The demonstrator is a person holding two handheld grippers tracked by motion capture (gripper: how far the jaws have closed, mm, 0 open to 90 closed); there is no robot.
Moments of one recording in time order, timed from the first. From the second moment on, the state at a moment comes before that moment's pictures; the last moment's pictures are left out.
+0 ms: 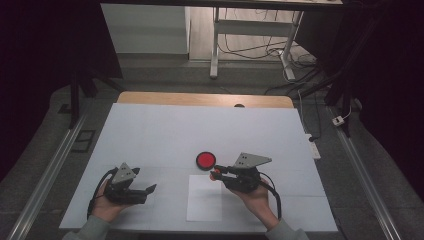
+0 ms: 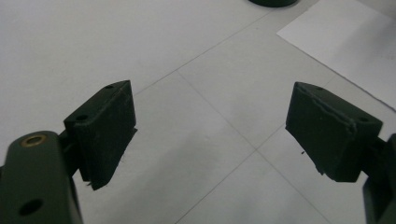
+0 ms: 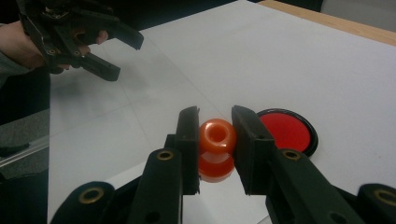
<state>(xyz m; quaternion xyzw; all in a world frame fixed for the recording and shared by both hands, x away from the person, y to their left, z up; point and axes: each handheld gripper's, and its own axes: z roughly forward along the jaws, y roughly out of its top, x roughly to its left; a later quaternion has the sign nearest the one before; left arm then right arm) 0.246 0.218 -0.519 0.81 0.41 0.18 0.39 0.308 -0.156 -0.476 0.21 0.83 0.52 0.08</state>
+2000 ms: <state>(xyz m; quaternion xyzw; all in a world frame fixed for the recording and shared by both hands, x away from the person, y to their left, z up) 0.281 0.121 -0.495 0.85 0.30 0.15 0.41 0.306 -0.156 -0.471 0.21 0.82 0.52 0.09</state>
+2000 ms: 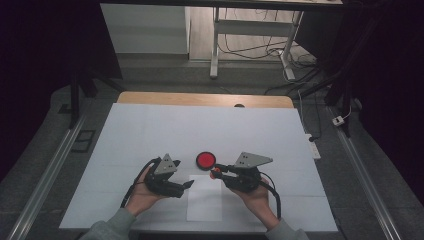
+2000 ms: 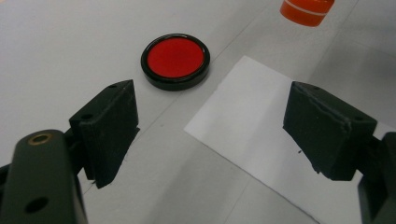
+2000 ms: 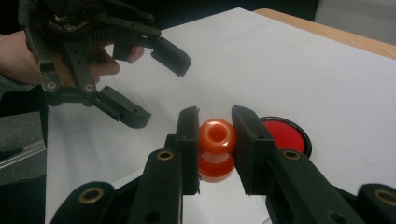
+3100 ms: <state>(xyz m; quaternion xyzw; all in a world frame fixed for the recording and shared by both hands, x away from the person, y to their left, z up) 0.289 0.085 -0.493 0.86 0.28 0.13 0.42 0.306 -0.154 -0.472 0.21 0.82 0.52 0.09</state>
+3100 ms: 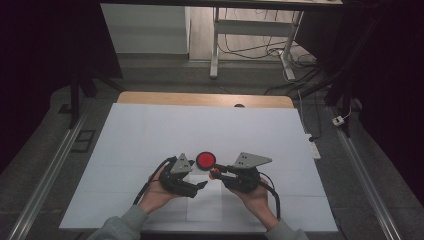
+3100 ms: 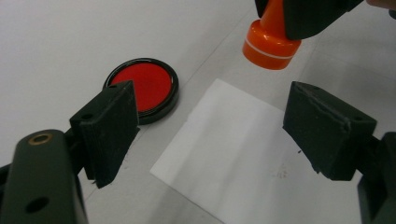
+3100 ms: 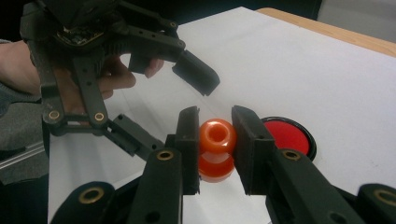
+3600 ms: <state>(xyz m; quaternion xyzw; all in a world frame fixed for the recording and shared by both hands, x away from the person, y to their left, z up) 0.290 0.069 -0.493 0.86 0.26 0.12 0.42 0.306 -0.154 -0.472 0.21 0.82 0.52 0.09</state>
